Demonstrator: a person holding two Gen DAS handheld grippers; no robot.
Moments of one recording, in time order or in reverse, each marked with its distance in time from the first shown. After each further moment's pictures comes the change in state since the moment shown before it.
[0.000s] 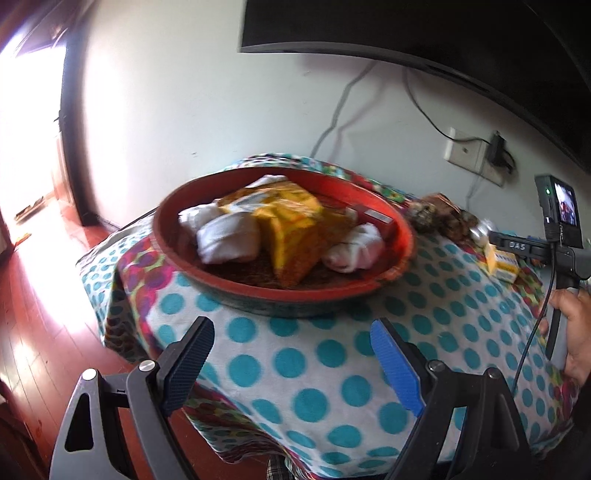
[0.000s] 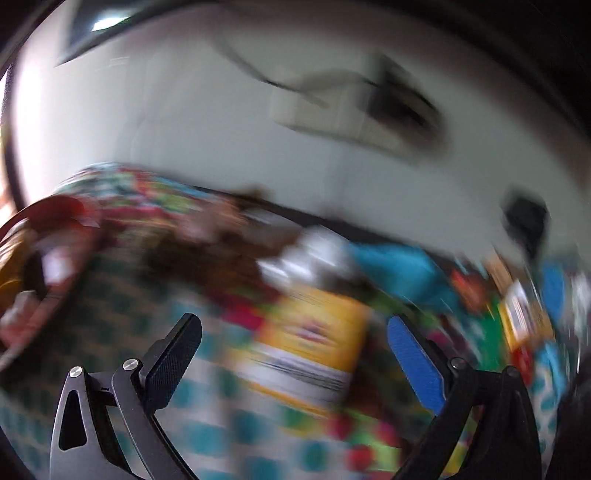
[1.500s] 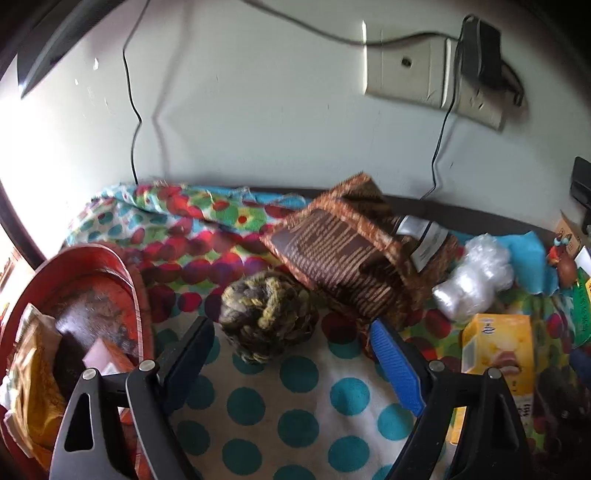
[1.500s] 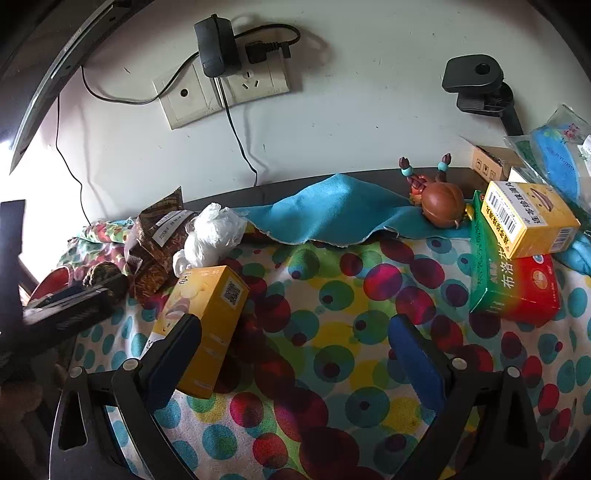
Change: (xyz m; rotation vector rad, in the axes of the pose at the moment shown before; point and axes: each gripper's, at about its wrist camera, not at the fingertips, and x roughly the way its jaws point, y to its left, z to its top) left arm 0.223 -0.229 0.128 0.230 0.200 -0.043; right arm 0.020 -0.091 -0.021 0.334 0.074 0.152
